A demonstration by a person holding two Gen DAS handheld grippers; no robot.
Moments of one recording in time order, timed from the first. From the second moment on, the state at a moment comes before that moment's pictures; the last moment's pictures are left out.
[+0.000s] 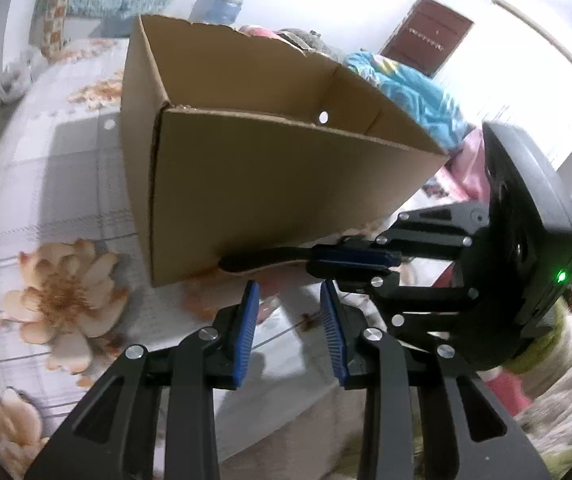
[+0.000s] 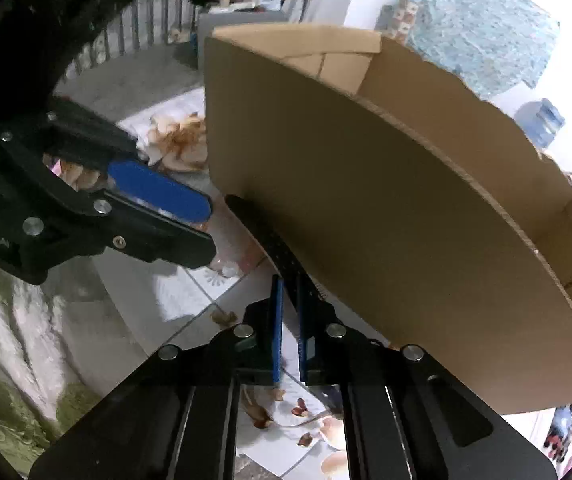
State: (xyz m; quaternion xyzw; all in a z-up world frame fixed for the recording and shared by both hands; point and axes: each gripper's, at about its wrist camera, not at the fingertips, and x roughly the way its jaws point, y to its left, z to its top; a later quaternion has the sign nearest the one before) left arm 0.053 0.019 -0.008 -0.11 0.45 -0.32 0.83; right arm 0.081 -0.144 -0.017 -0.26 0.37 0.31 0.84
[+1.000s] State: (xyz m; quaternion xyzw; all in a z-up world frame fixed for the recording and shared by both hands) left arm 0.070 -0.013 -0.003 -0.15 0.47 -0.27 0.83; right arm 0.031 -0.160 -0.020 -0.23 0.32 0.34 0.85
